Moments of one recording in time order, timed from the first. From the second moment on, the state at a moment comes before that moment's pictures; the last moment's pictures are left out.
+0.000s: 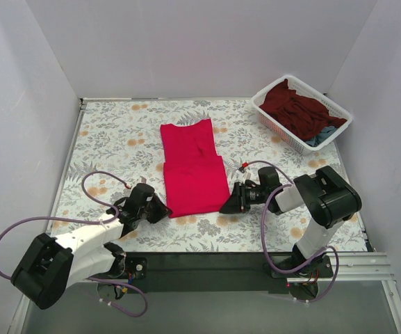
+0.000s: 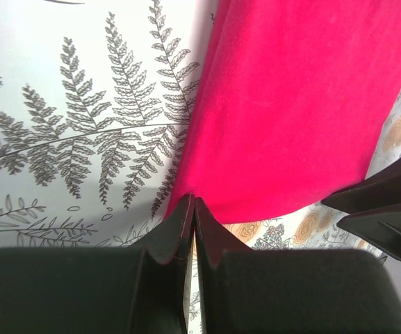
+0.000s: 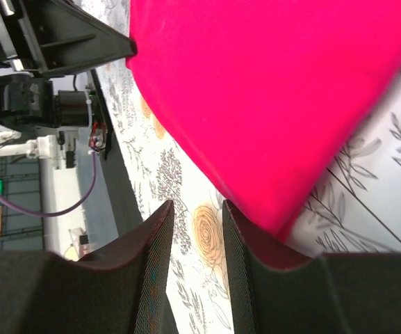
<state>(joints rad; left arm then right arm) -0.57 1.05 0.29 -0.07 0.00 -1.12 0.43 1.73 0.40 0.65 -0.96 0.62</state>
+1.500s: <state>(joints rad) -0.23 1.55 0.90 -0.12 0.01 -0.86 0.27 1.87 1.03 0.26 -0.73 0.51</state>
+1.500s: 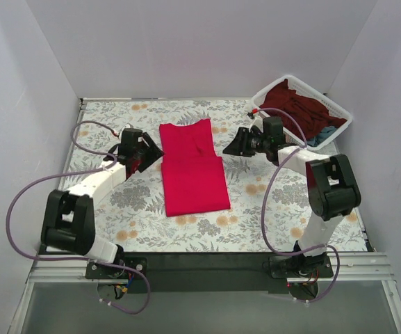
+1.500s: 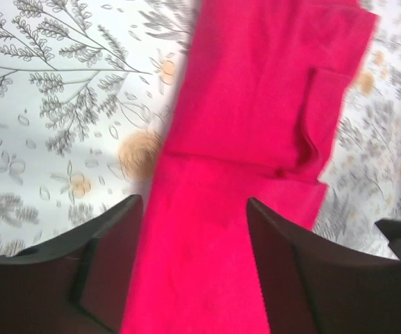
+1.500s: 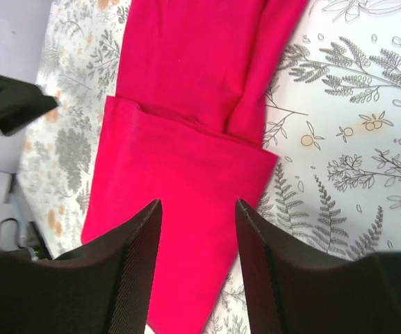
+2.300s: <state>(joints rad) -0.75 1.23 0.75 -0.63 -0.25 -0.98 0.75 1.54 0.90 -0.46 -0.07 0.36</state>
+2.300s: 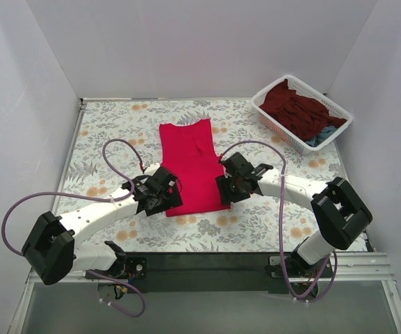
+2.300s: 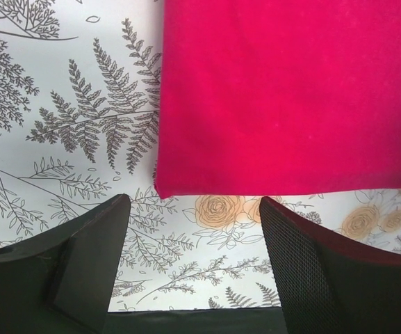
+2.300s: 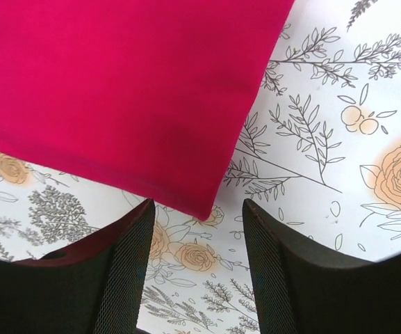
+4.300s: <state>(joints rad) -0.81 1.40 0.70 -0.56 -0.26 -1.06 0.88 1.60 0.88 -0.41 0.06 0.40</state>
